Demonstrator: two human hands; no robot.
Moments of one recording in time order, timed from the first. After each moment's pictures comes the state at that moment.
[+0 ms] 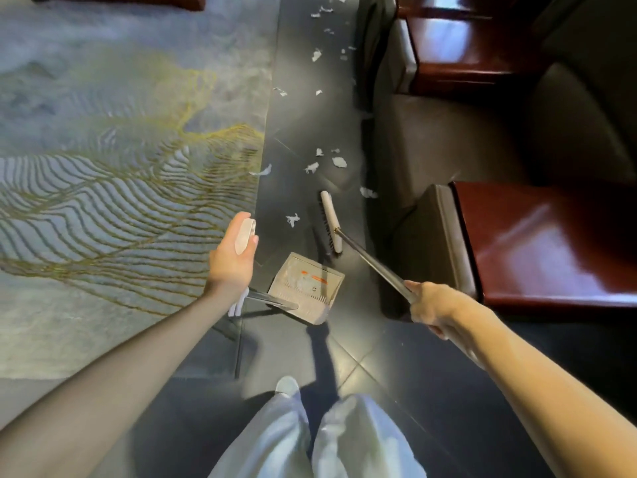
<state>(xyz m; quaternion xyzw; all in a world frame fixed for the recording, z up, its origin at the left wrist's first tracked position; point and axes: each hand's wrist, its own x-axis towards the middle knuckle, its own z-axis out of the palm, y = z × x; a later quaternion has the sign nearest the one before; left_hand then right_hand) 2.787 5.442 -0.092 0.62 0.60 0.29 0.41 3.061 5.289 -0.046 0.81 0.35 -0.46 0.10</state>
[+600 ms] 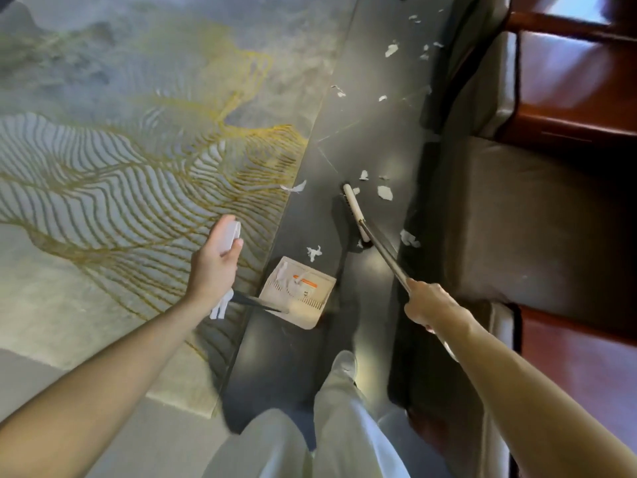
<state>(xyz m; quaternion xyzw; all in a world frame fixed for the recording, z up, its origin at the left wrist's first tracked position) 2.874 5.698 -0.134 0.56 0.69 0.27 0.36 3.203 5.608 -0.122 0.79 0.44 -0.41 0.11</state>
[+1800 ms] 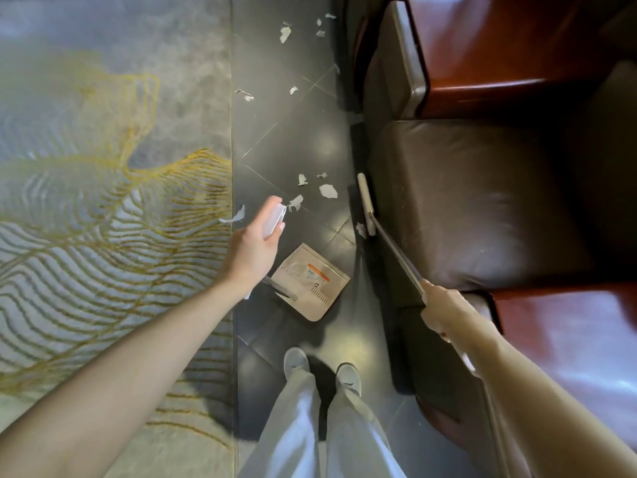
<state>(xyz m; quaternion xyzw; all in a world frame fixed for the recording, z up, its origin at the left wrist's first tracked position) 3.053 5.864 -0.119 0.74 0.55 0.14 0.36 3.280 5.675 -0.108 0.84 0.30 -0.43 0.11</state>
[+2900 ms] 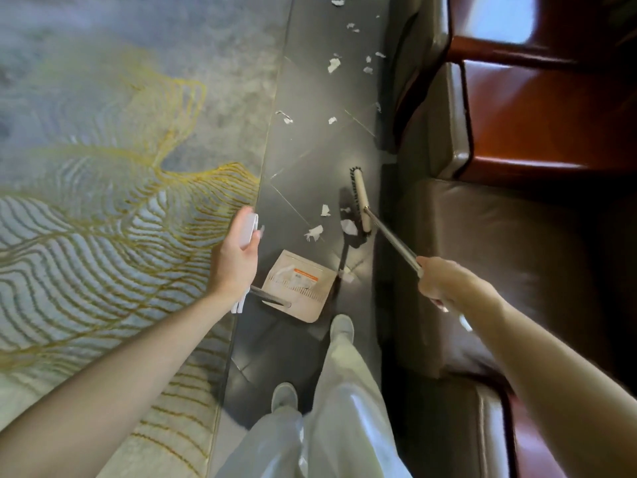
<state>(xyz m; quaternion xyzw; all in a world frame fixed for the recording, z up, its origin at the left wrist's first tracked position) 3.035 5.941 -0.116 0.64 0.65 0.23 0.35 3.320 5.829 -0.085 0.82 0.37 -0.41 0.12</state>
